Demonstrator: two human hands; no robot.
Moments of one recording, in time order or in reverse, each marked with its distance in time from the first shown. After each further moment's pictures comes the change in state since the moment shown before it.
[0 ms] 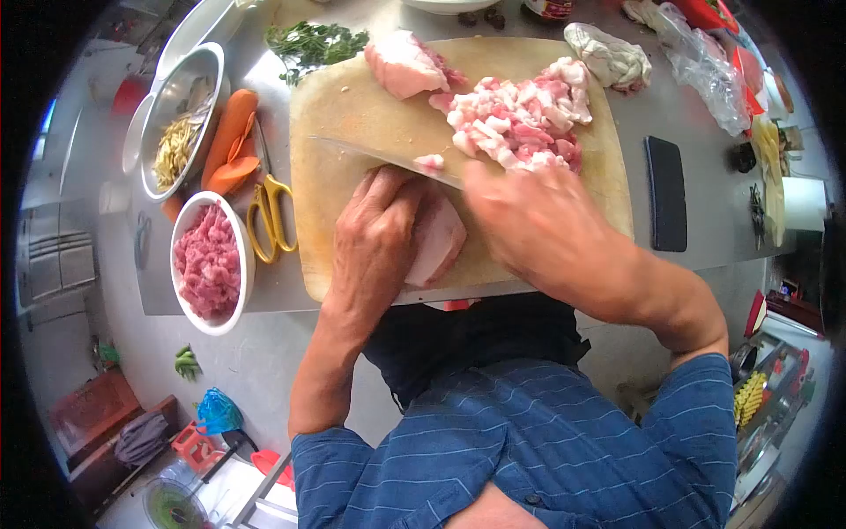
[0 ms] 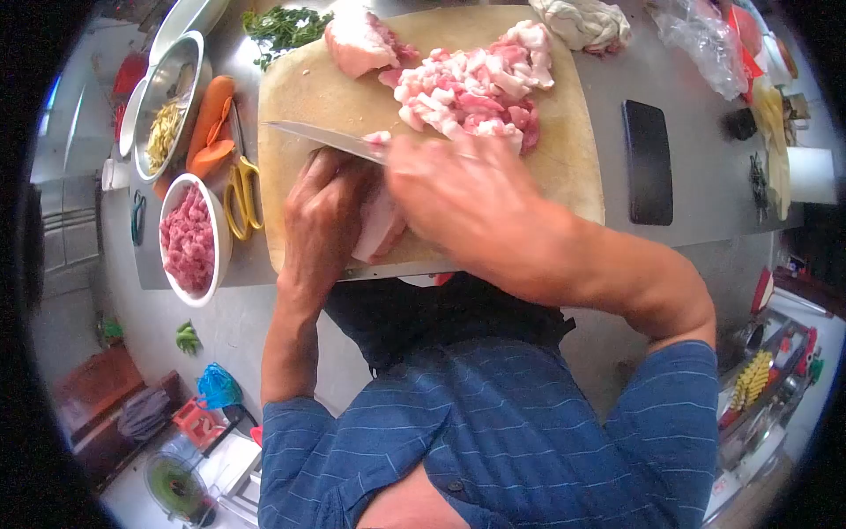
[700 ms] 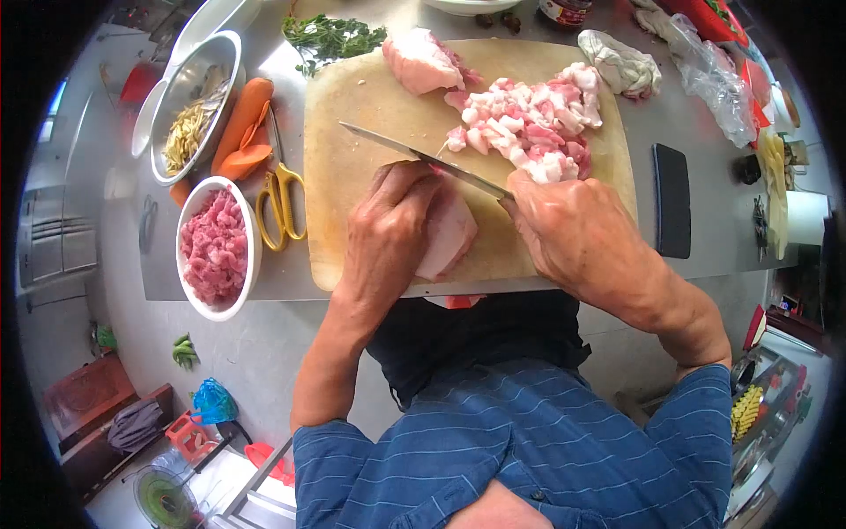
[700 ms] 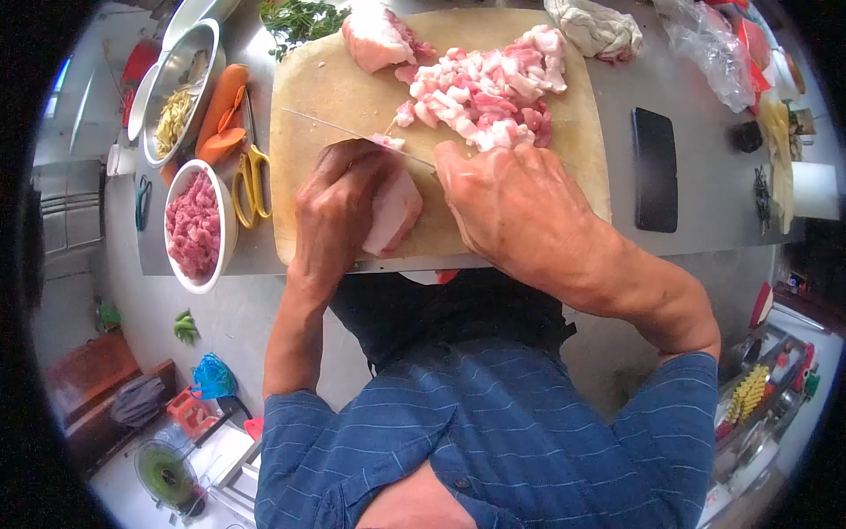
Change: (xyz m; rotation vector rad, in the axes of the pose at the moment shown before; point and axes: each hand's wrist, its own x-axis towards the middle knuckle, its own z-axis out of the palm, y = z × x) left_hand -0.004 0.000 0.004 -0.039 0.076 0.009; right_hand -0.003 -0.001 -0.011 0.085 -0.239 0.292
